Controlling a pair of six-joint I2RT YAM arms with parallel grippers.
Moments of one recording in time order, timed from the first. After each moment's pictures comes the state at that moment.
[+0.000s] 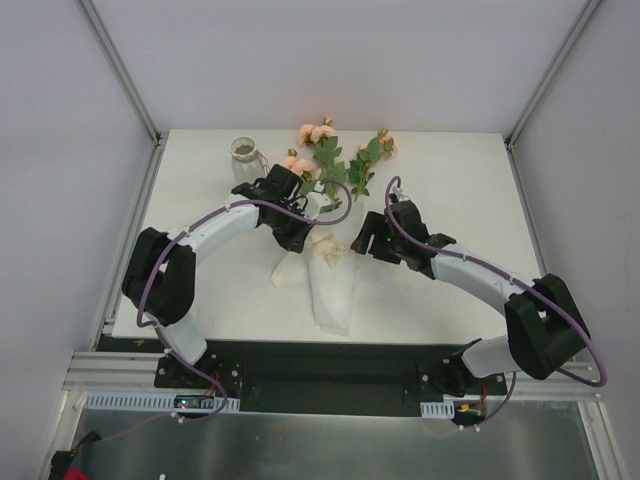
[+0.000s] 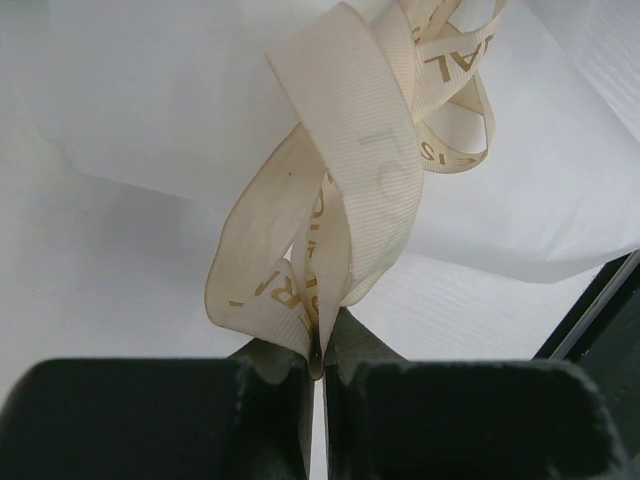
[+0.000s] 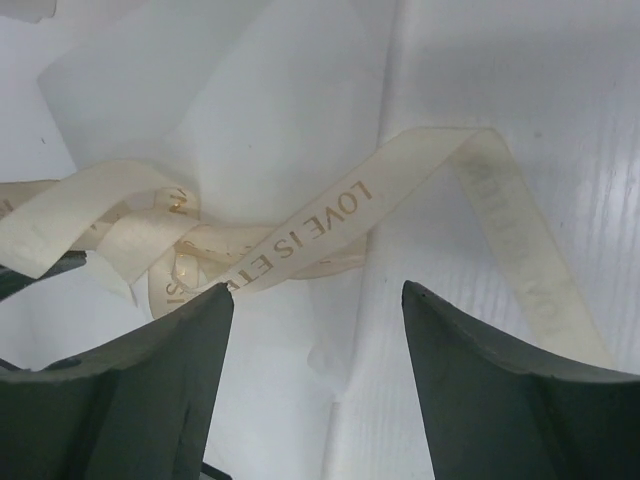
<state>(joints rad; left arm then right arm) -0.53 1.71 1.28 -0.71 0.43 0.36 0.60 1.41 0.83 -0.20 0.01 0.68</state>
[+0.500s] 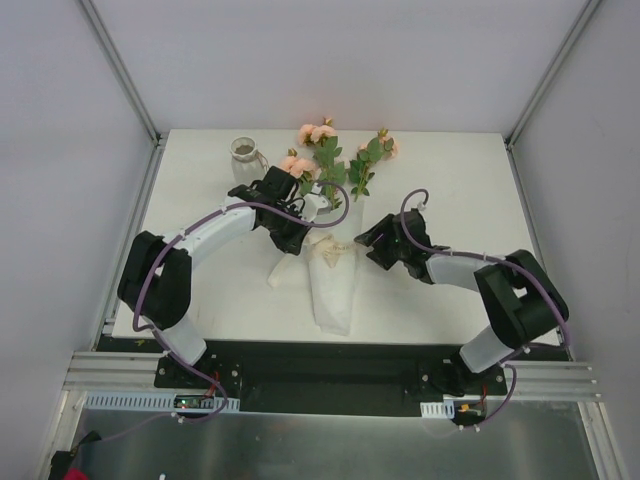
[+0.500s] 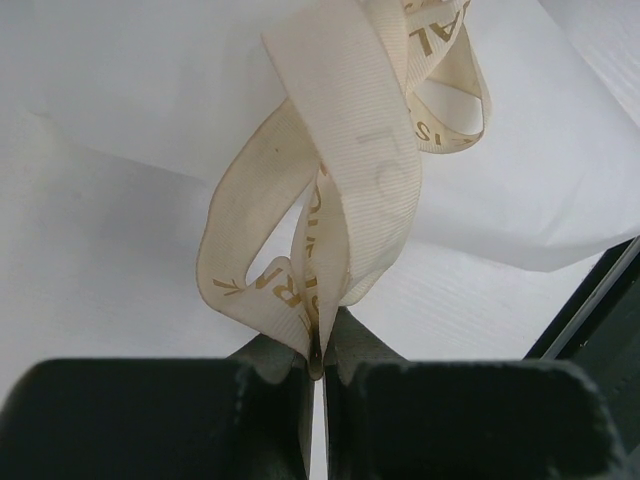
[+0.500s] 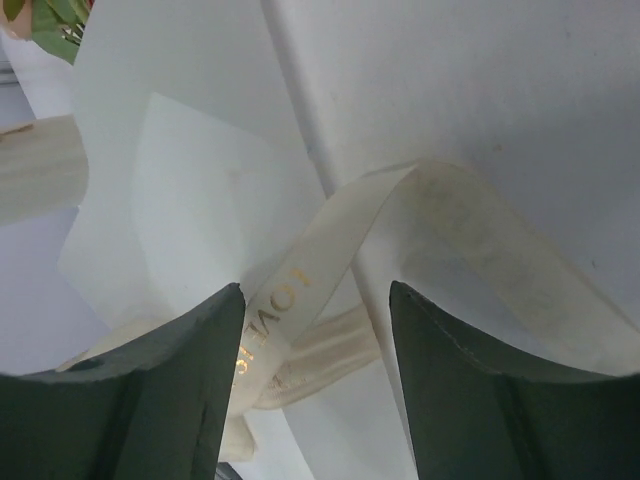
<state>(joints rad) -0.52 1.68 1.24 -0.71 0.43 0.37 0.50 1.55 0.65 0.20 -0.05 1.19</state>
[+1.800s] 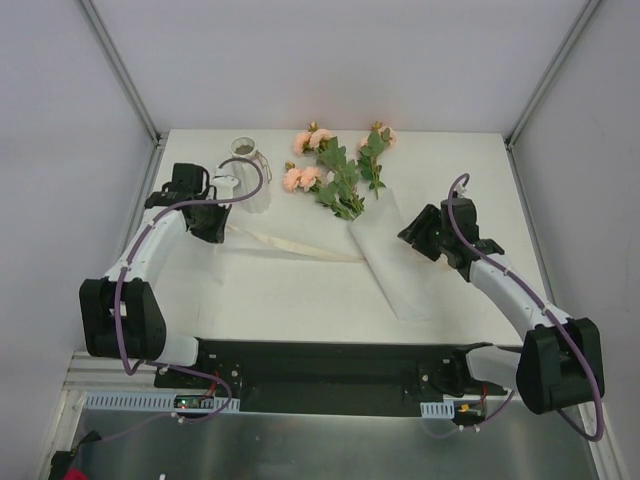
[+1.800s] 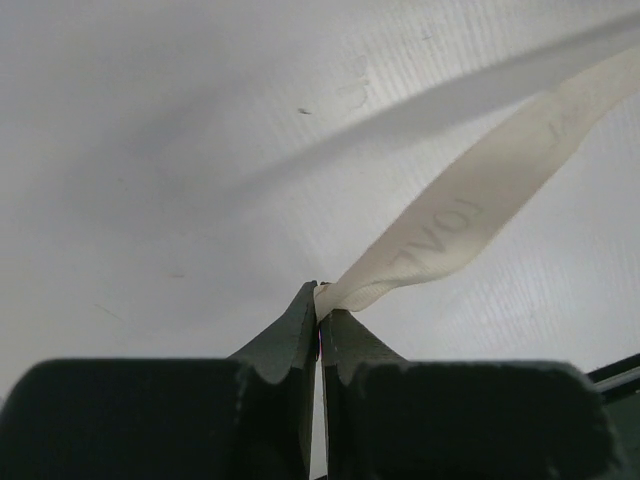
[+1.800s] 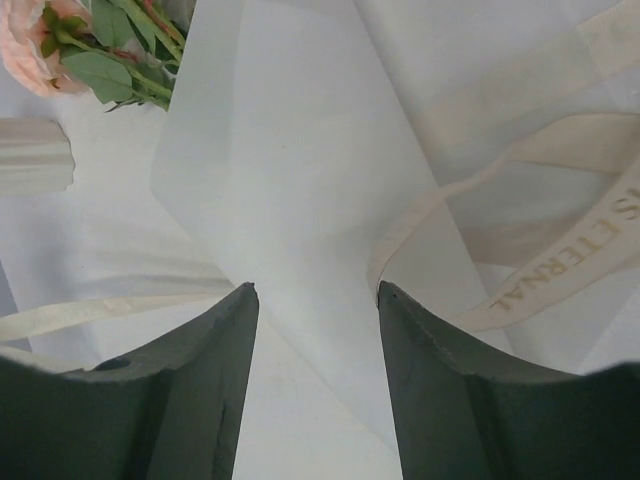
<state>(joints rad) -0.05 1.41 1.09 -0.79 0.27 0.34 0.26 1.21 0.73 -0.26 -0.08 0.80</state>
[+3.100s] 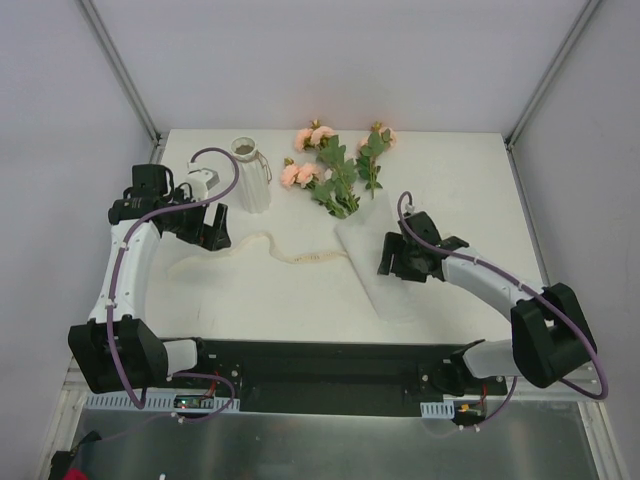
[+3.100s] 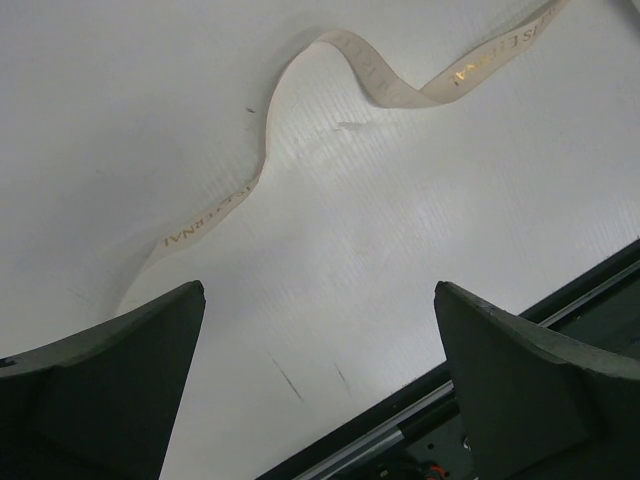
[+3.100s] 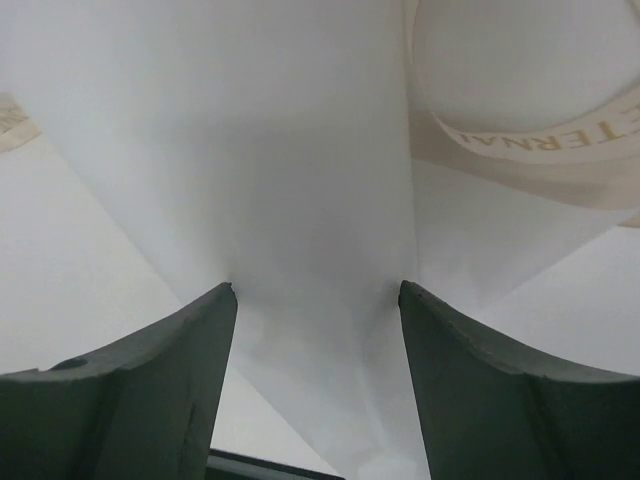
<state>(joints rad) 0.14 1.24 1.14 -0.95 0.55 0.39 0.49 1.35 0.75 -0.48 0.05 0.60</state>
